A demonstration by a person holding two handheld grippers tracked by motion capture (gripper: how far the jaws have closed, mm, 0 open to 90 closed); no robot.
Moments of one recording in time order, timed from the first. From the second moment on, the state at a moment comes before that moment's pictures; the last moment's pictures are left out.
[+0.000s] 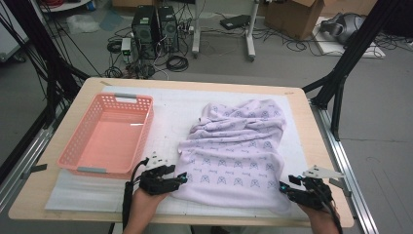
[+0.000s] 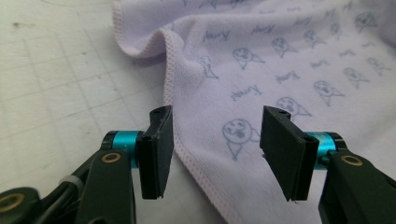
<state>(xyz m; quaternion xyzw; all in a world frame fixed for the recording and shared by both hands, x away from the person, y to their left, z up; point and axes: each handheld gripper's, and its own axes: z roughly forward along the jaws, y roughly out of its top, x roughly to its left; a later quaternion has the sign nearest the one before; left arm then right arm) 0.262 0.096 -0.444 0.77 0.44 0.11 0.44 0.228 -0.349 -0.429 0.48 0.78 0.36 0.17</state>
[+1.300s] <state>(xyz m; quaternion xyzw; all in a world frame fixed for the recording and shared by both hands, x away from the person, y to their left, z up) 0.309 0.083 -0.444 0.73 0.48 0.22 0.43 0.258 -0.352 -0.448 0.52 0.73 0.38 0.23</state>
